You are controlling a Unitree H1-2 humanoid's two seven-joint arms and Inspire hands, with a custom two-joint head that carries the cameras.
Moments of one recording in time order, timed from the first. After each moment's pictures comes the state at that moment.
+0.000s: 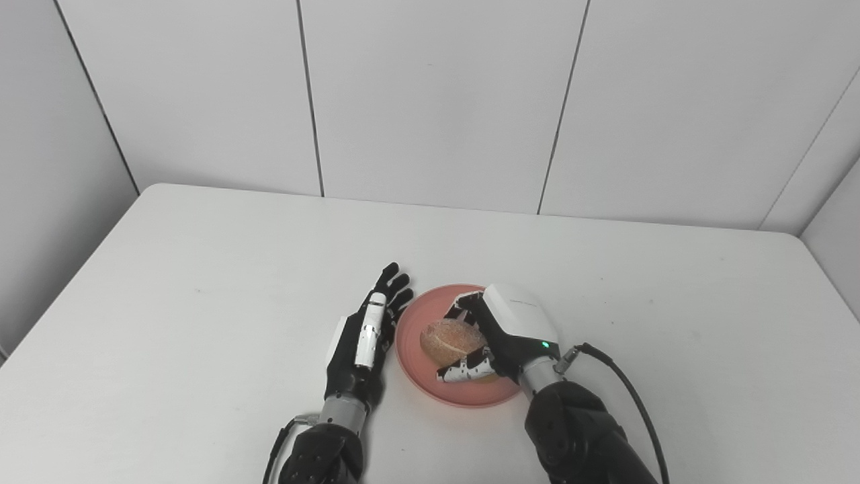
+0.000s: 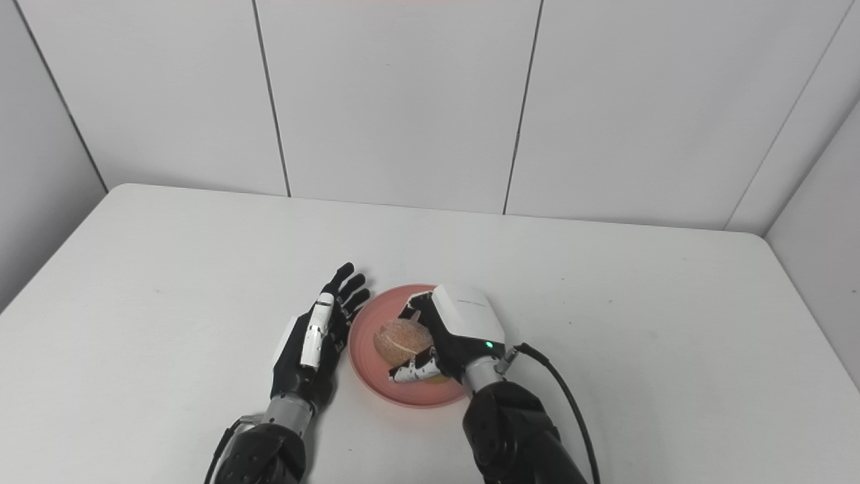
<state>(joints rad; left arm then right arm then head) -0.24 -0.11 -0.02 0.06 -0.13 0.13 -0.02 -0.47 -0.07 0.47 0.01 -0.89 0.39 0.21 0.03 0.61</state>
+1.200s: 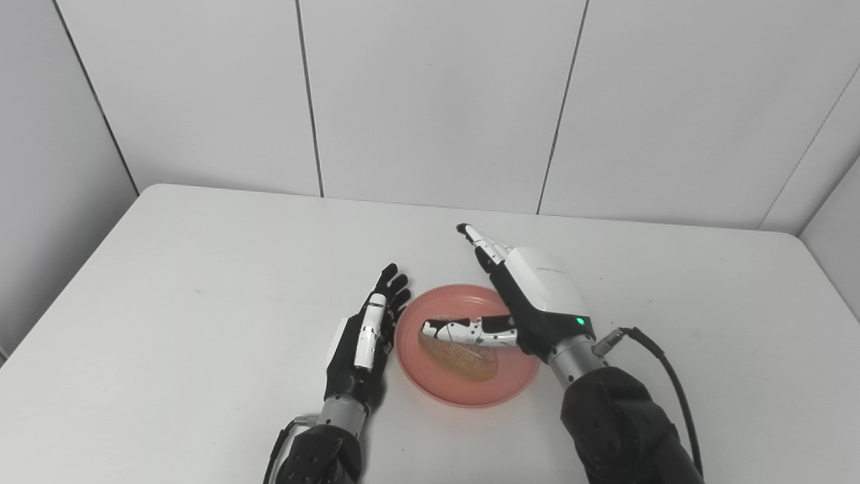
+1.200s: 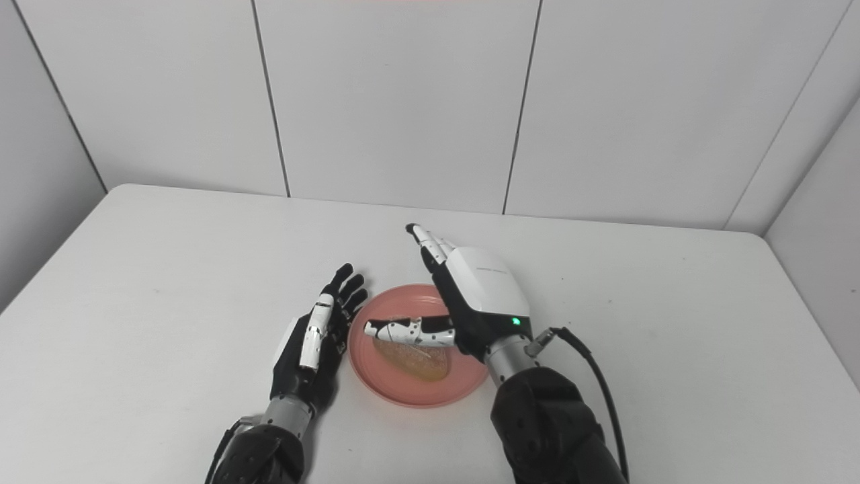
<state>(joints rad) -0.23 -0.10 -0.02 0.05 -0.15 0.15 -0.04 -0.44 -0.10 0.34 -0.29 -0.86 0.37 0.27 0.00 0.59</state>
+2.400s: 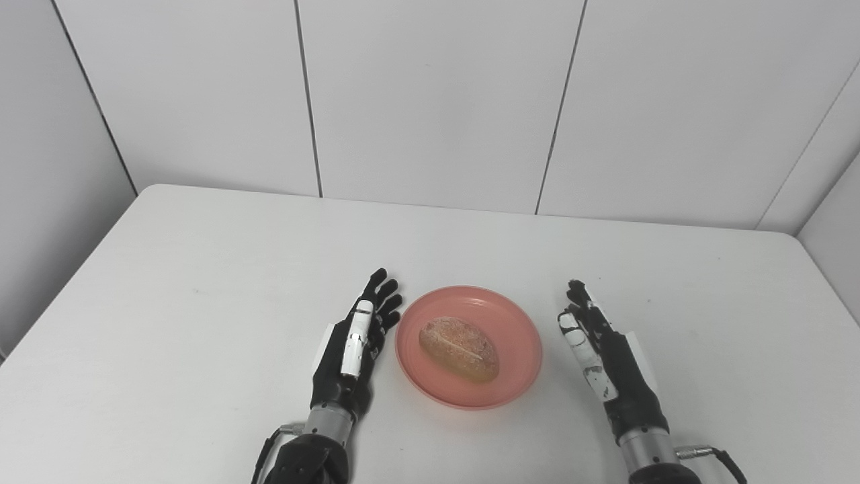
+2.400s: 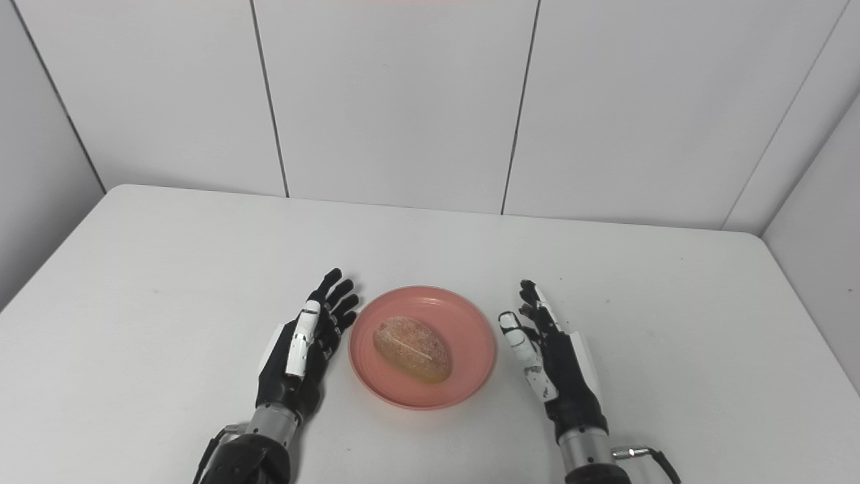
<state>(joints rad) -0.20 -0.08 -0.01 0.01 -0.15 0.12 -0.04 -0.16 0.00 0.07 -0.16 -0.22 0.20 0.02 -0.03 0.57</state>
